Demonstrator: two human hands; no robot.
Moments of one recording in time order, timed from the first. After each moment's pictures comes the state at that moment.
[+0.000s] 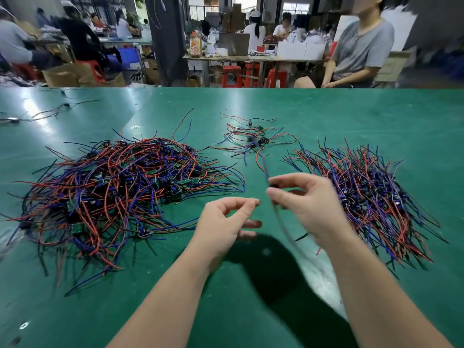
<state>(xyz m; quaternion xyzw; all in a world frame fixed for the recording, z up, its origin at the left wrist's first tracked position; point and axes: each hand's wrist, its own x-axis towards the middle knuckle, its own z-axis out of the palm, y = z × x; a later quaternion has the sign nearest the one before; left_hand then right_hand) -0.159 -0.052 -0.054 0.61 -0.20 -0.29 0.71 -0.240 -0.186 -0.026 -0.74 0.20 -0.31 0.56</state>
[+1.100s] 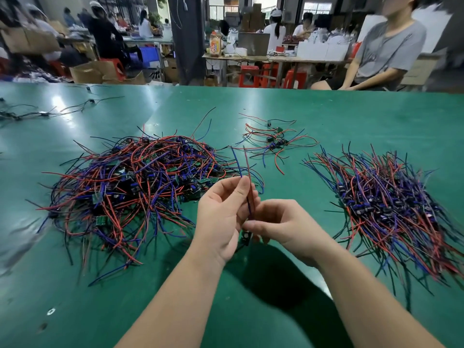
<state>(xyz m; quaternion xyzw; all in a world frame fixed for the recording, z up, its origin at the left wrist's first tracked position) -0.146 -0.047 -0.042 0.37 -0.11 -0.24 0.89 -0.220 -0.150 -0.044 -0.75 0.06 -0.07 0.66</state>
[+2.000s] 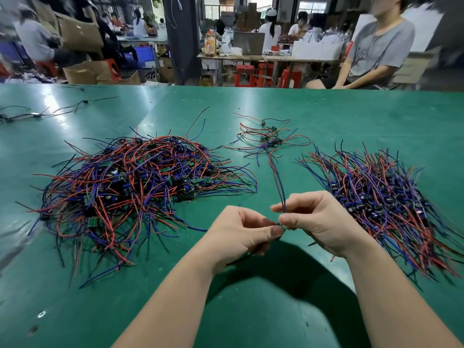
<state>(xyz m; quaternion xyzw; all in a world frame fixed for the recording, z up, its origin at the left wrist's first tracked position) -0.156 -0.041 -0.052 0.64 -0.30 -0.37 0.60 -0.243 -0.197 -0.044 -0.70 0.07 -0.14 0.69</state>
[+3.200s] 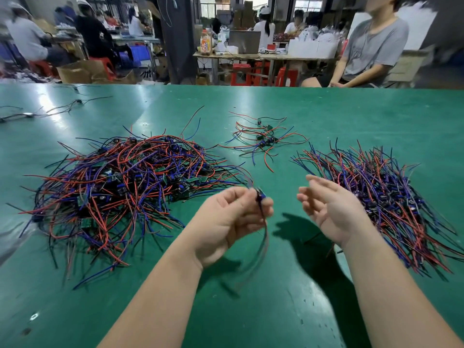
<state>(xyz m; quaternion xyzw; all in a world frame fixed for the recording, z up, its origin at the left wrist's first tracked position) -0.149 -0.039 -0.039 0.45 -0.21 -0.44 0.75 -0.240 -0.225 -0.044 -0.46 0.29 -0.27 0.79</state>
